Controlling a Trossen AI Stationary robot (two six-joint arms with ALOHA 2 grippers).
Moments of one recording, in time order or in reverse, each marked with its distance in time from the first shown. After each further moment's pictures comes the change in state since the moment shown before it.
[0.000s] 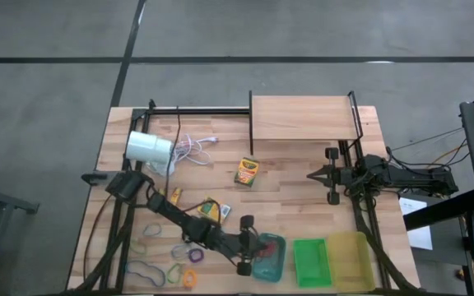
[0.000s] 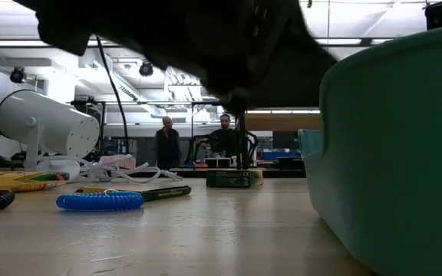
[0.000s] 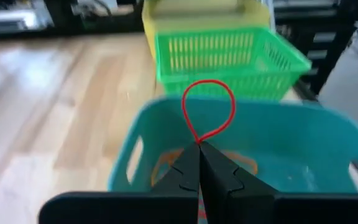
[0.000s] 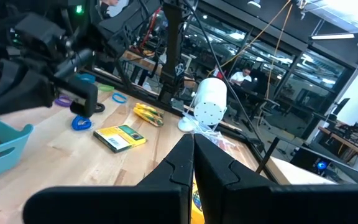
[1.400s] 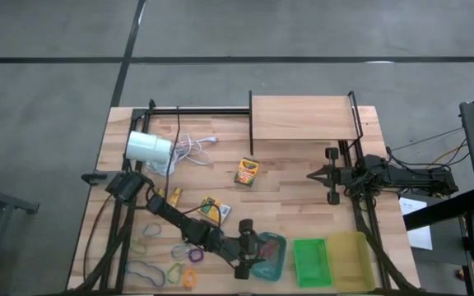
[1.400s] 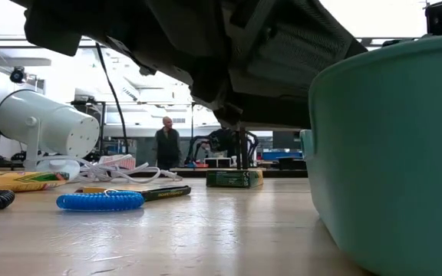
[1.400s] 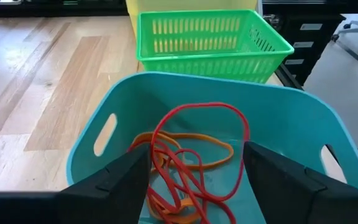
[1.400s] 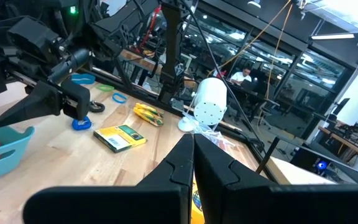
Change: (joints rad) left arm -0.021 0.005 0.008 -0.031 0.028 -0.049; right arm 0.000 0.000 0.000 0.000 0.000 0.000
